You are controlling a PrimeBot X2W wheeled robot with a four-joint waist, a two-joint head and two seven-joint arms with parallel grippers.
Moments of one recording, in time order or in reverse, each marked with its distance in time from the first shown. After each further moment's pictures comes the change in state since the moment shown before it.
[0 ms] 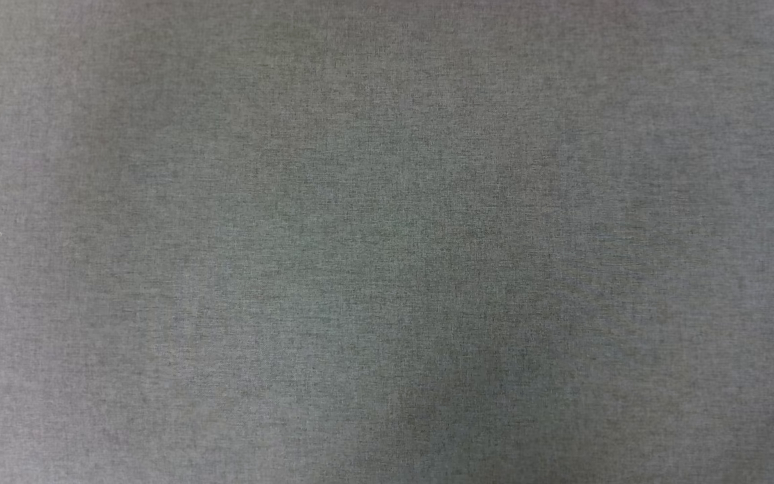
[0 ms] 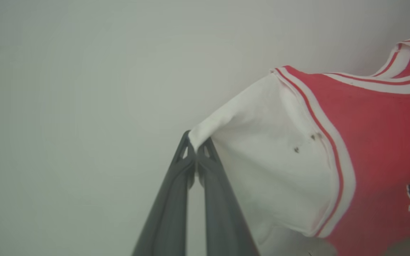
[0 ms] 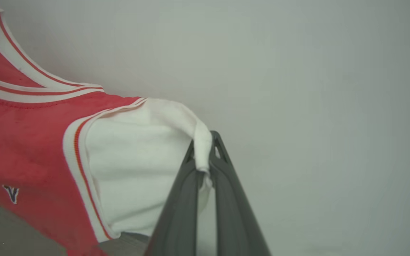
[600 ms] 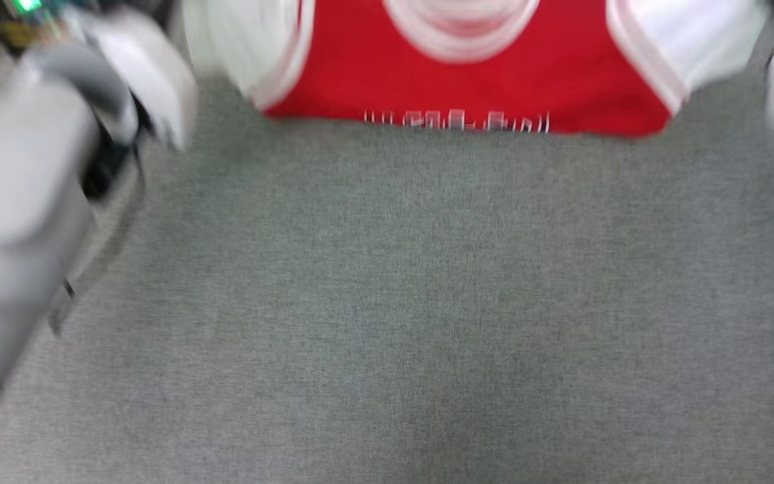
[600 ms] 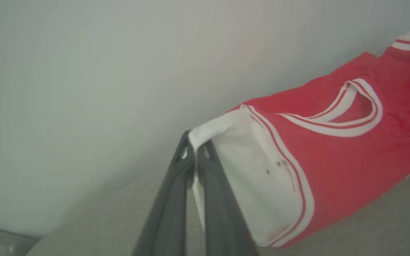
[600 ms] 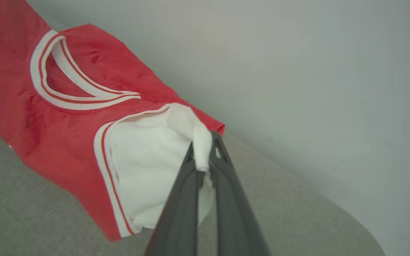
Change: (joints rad) left arm 0.571 -0.017 -0.063 -0.038 -0.135 0.013 -0.152; right arm 0.513 -0.010 0.237 -0.003 0.206 0.000 -0.221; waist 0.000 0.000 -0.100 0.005
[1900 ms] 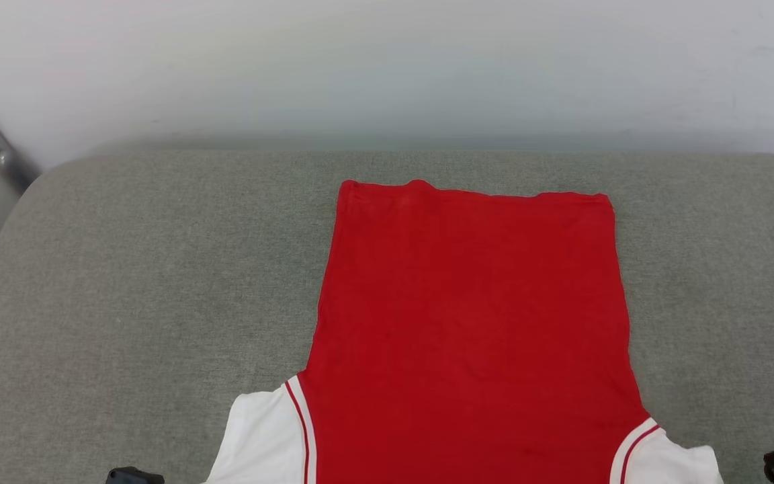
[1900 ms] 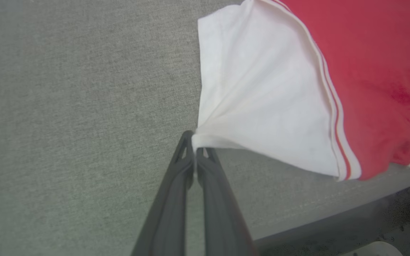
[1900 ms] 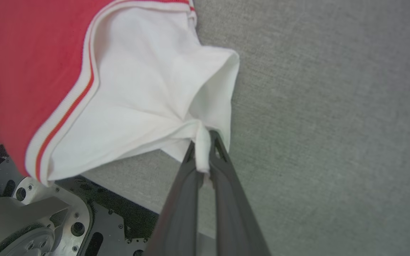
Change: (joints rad) left arm 1.114 0.314 -0.103 -0.571 -0.303 0.346 -0.006; right arm 1.336 -0.113 -0.396 -0.402 0.039 0.000 0.133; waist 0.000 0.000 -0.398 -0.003
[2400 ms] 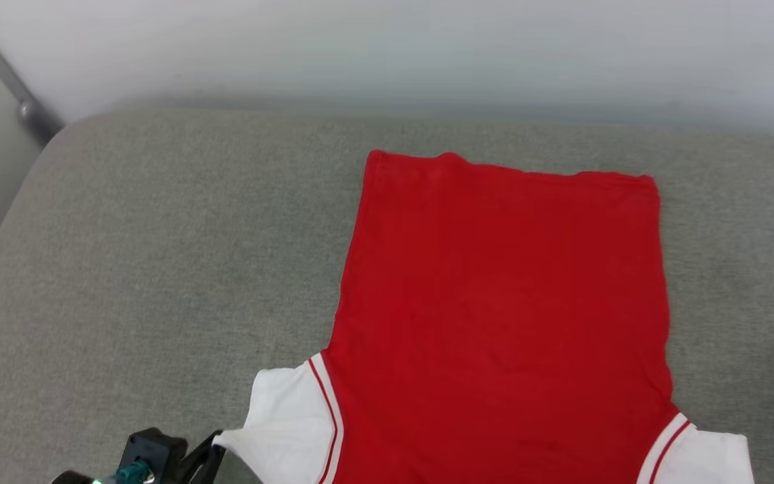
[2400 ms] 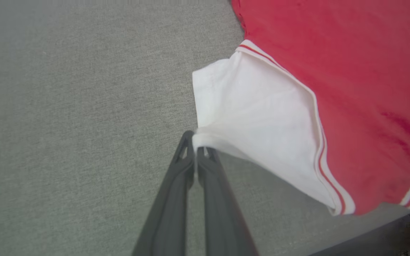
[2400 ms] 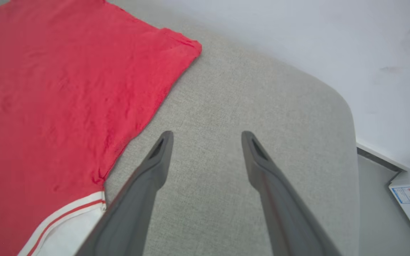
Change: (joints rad) left arm -0.070 0.000 0.005 -0.119 0.074 0.048 -0.002; right arm -0.121 -0.058 -0.392 -0.228 -0.084 0.000 0.139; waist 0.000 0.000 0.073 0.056
